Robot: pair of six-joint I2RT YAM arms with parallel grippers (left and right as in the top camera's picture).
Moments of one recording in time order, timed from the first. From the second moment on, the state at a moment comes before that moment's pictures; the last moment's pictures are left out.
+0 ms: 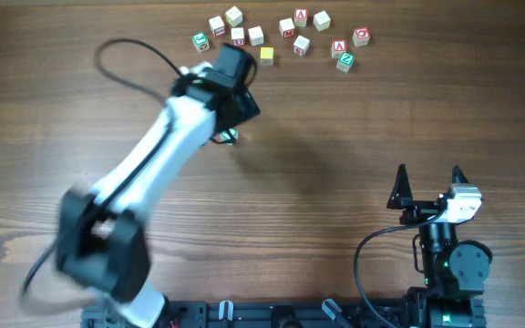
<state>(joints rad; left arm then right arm) -0.41 1.73 1.45 -0.89 -0.20 -0.88 -0.07 0.02 0.01 0.00 -0.05 0.07</state>
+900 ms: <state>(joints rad) -0.30 1.22 1.47 -1.06 -0.22 -0.82 -0.07 0.02 0.01 0.27 -0.66 1.10</state>
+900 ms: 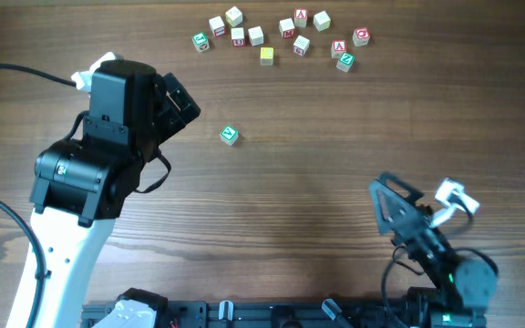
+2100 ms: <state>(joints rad) -0.30 1.23 1.47 -1.07 -0.22 -0.82 0.14 2.19 1.69 -0.43 -0.13 0.29</state>
